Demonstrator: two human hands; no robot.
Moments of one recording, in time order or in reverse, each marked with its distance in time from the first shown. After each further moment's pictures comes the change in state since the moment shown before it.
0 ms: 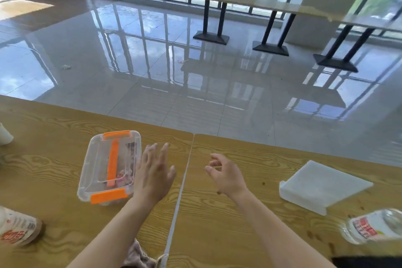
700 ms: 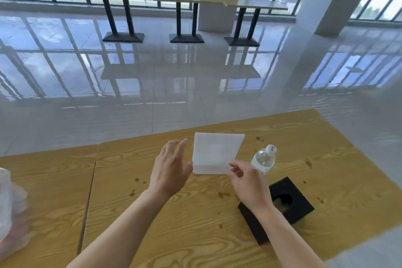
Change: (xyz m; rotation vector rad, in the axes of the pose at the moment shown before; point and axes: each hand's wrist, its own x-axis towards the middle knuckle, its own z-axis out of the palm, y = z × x) left_hand -0.038 0.291 0.079 -0.213 -0.197 0.504; right_hand -0.166 0.178 -0.204 -0.160 0.548 0.185
